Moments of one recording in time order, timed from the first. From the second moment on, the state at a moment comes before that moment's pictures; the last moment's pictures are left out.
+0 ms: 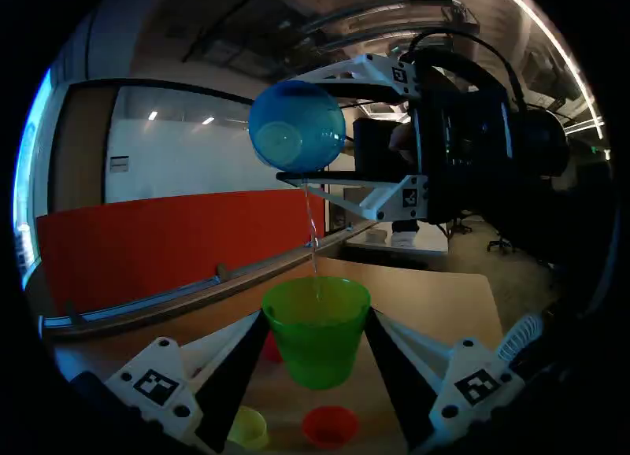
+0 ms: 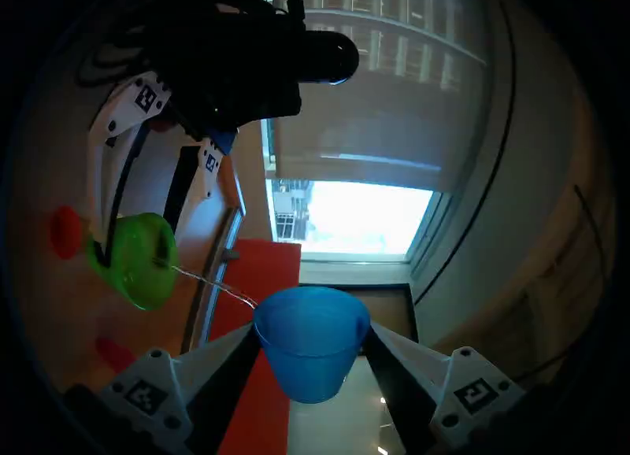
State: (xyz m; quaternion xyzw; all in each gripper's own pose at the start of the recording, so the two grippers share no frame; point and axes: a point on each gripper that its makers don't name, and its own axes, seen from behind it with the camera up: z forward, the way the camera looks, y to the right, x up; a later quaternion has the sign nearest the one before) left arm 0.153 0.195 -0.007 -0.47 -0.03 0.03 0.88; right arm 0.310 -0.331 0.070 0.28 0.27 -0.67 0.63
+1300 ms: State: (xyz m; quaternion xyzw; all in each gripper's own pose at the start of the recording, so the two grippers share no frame) left arm 0.159 0.190 -0.005 -0.46 -0.03 0.04 0.88; right arm 0.280 -0.305 0.069 0.37 0.15 -0.45 0.80
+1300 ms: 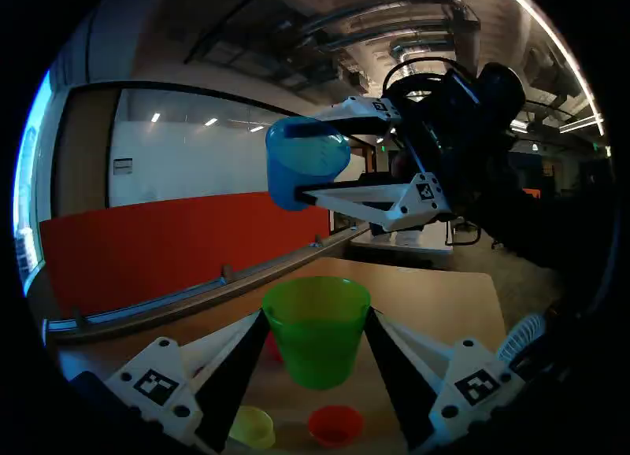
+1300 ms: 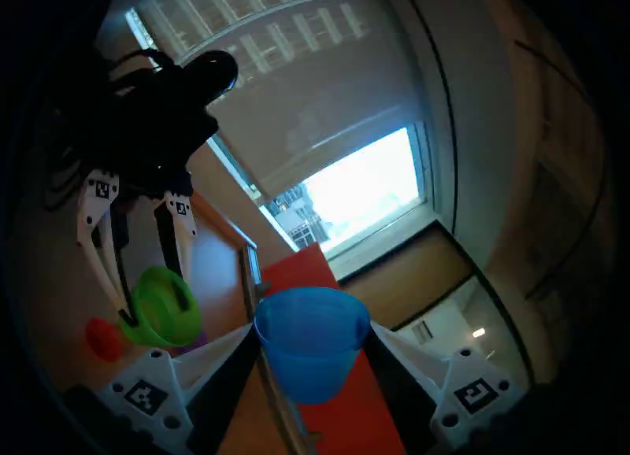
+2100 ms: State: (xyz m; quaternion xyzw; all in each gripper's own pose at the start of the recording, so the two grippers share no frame) left arm 0.162 0.182 0.001 -0.45 -0.03 0.04 0.89; right arm 0.253 -0.285 0.055 0.44 -0.04 -0.10 0.89
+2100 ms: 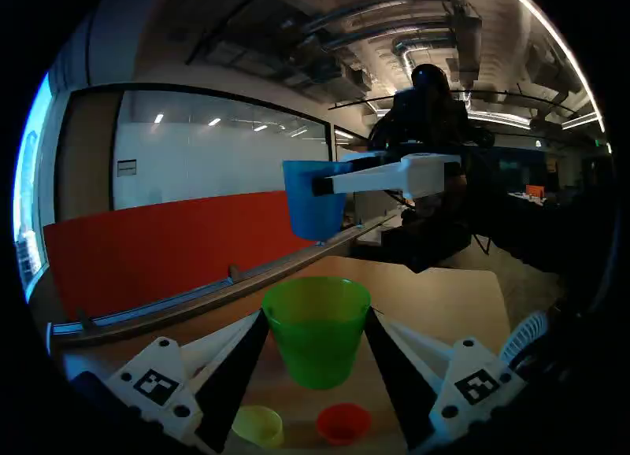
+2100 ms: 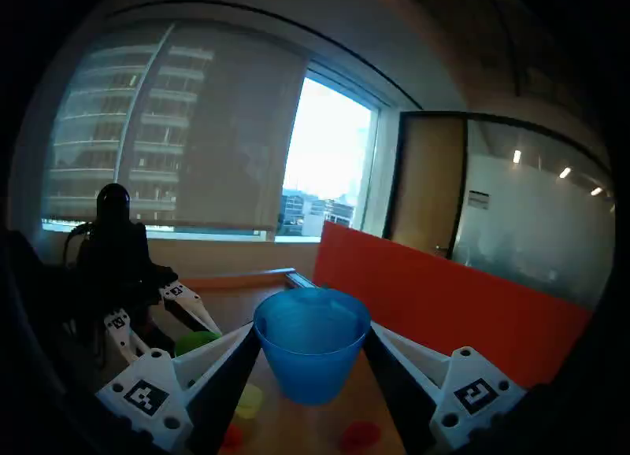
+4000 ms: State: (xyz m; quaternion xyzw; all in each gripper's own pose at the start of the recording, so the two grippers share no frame) left arm 0.023 0.132 -0.014 -0.43 -0.18 0.11 0.88; right arm 0.077 -0.239 0.057 0.44 -0.23 -0.15 0.86
